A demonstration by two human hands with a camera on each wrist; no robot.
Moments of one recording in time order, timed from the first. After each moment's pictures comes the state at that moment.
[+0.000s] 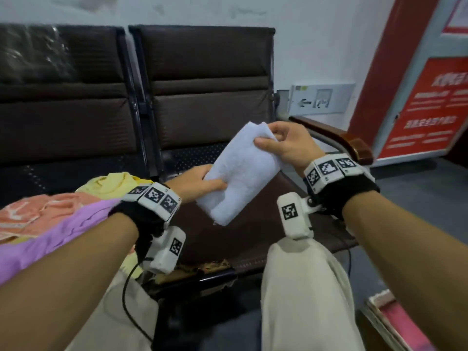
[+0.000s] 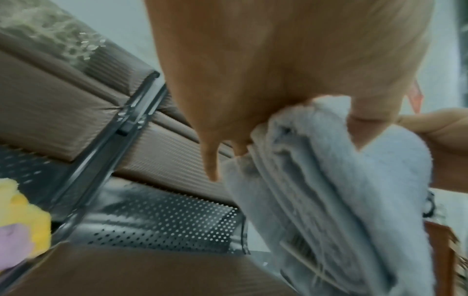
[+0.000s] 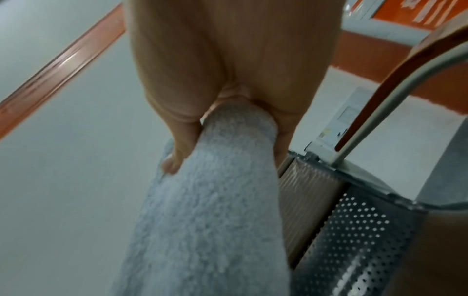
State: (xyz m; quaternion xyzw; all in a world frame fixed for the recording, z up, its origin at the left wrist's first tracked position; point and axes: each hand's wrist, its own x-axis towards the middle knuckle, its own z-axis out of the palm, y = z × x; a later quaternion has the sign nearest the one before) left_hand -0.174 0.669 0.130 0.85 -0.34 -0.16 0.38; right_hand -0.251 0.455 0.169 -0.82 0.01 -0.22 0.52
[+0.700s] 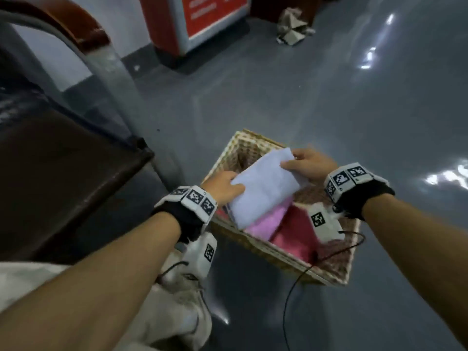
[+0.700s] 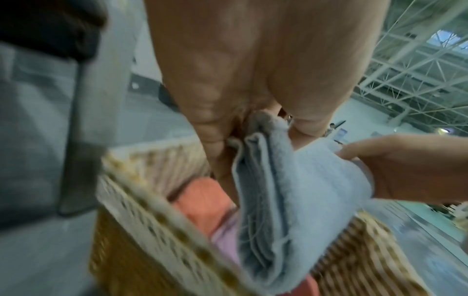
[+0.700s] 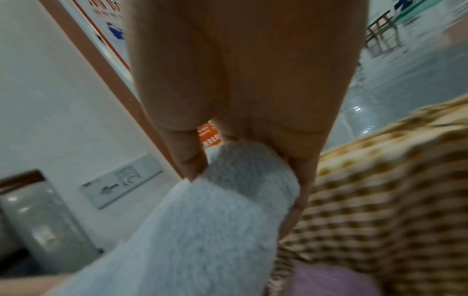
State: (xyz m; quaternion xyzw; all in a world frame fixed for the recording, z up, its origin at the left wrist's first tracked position) left_hand -0.459 0.309 -0.073 0.73 -0.55 -0.39 0.15; right_hand -0.649 0.182 -0.066 -0.74 0.53 -0.03 0.41
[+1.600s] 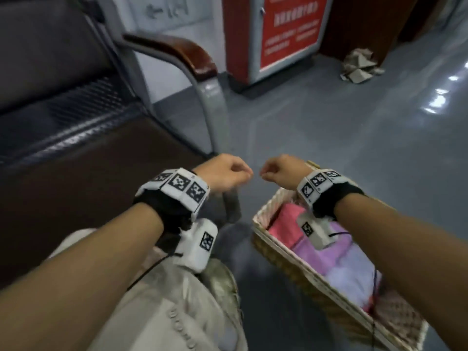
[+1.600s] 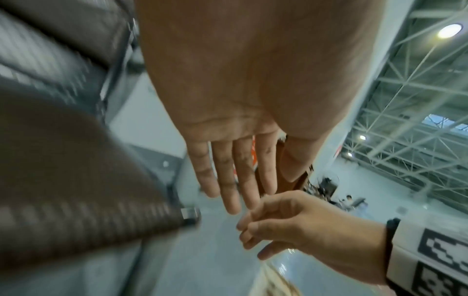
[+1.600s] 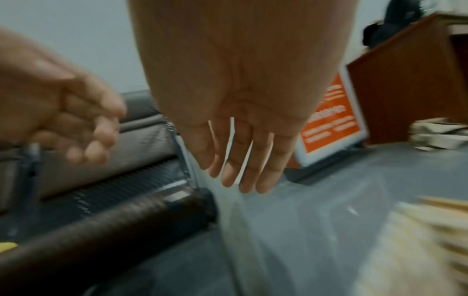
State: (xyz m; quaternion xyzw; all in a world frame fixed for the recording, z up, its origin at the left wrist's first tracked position) left_hand -0.334 0.373 0.023 0.75 -0.49 -0.34 0.28; right_hand -0.454 0.230 -0.023 -0.91 0.32 0.02 0.25
